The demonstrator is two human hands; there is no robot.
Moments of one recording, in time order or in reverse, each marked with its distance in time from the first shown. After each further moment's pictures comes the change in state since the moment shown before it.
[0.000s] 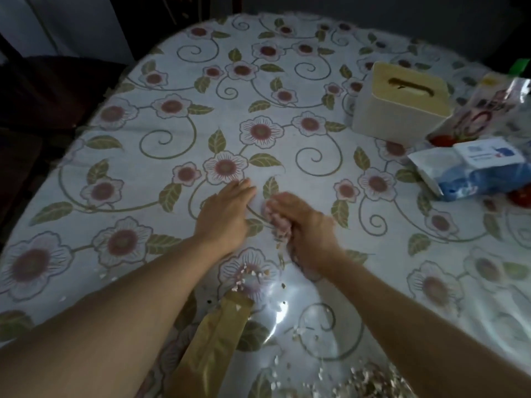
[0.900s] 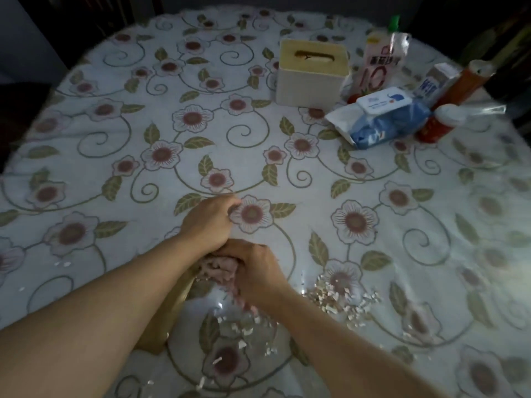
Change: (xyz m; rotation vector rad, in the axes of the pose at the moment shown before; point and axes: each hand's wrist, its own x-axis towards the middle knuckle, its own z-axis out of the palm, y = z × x) left_hand -0.050 0.093 0.016 -0.055 -0.173 0.000; right_hand -0.130 -0.047 -0.015 0.302 -0.045 0.108
